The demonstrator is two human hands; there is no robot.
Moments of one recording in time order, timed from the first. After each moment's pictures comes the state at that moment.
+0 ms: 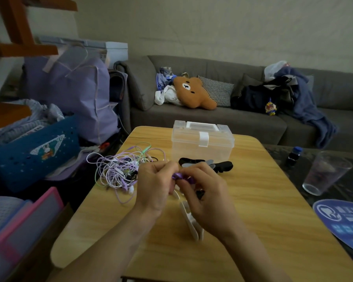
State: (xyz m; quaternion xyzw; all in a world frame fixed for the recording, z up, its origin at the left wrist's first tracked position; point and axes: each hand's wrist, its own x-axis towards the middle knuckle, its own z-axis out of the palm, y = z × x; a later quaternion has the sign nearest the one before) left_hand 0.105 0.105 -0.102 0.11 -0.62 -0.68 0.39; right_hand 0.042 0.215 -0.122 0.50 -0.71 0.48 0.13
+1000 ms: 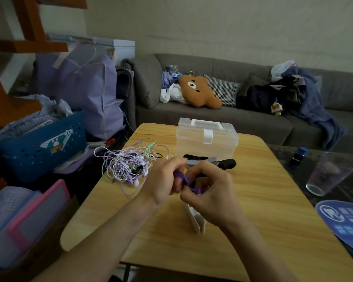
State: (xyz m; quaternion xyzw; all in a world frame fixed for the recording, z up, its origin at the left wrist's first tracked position) left_hand 0.112 0.098 -0.096 0.11 -0.69 -0.68 0.24; right_hand 0.046 0.219 -0.118 0.47 -0.69 0.55 0.04
